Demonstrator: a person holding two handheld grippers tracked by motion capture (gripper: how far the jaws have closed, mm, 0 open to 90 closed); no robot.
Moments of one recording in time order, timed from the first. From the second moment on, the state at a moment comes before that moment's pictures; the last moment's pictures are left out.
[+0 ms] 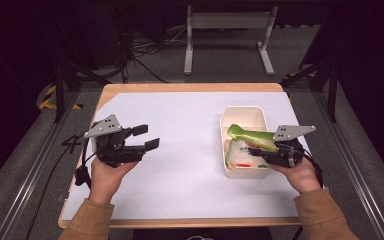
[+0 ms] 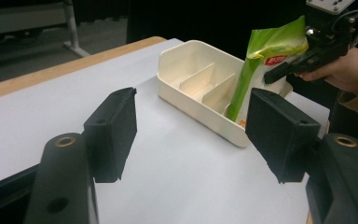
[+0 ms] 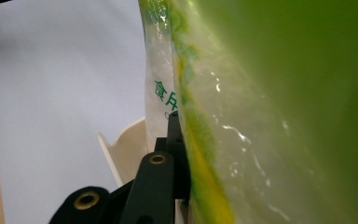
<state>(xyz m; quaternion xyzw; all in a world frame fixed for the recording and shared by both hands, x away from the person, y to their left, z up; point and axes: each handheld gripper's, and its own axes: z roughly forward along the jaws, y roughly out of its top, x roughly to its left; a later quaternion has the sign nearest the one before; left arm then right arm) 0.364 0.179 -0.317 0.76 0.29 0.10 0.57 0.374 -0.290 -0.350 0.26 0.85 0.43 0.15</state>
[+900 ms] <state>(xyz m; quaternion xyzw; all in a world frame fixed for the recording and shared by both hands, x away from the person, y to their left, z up) 0.360 0.208 -0.330 0.74 0.31 0.13 0.58 0.359 -0.325 -0.317 0.31 0.79 0.49 0.20</state>
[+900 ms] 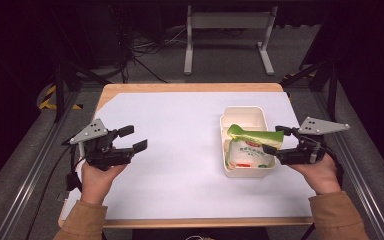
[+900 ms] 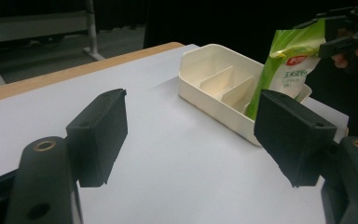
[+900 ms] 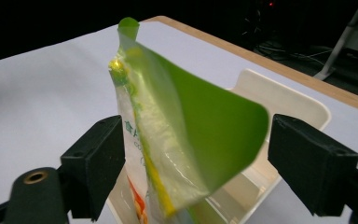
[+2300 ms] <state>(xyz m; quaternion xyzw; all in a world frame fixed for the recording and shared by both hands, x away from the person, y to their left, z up) 0.381 0.248 -0.388 0.73 0.37 0.19 0.54 0.383 -0.396 -0.390 0.43 0.74 0.46 0.22</state>
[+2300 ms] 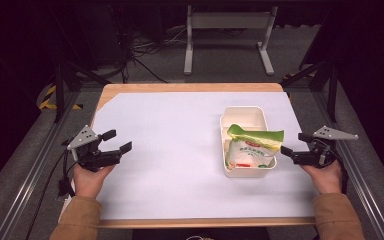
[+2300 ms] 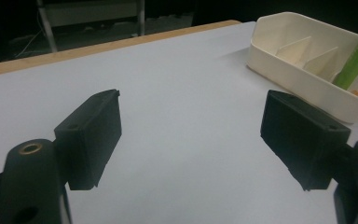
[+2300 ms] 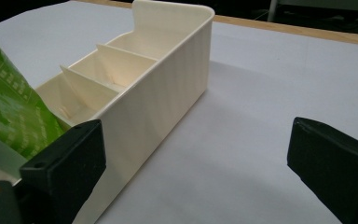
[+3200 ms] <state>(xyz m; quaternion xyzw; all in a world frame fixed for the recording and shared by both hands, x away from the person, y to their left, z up) 0.387 0.248 -0.408 0.74 0.40 0.18 0.52 0.395 -0.387 -0.434 0.47 0.74 0.43 0.22</state>
